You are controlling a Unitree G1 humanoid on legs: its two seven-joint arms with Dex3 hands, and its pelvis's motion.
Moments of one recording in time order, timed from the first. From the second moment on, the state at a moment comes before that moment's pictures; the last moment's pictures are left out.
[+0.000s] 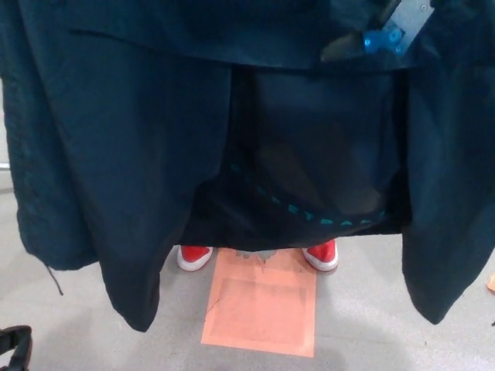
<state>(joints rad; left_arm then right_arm) -0.31 0.53 0.21 1.26 0.02 -0.12 -0.41 -1.43 -0.64 0.74 0.37 -0.27 0.34 0.93</state>
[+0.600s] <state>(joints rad) -0.31 0.53 0.23 1.25 0.01 -0.12 -0.46 -1.45 -0.61 0.90 0.37 -0.55 0.32 0.81</state>
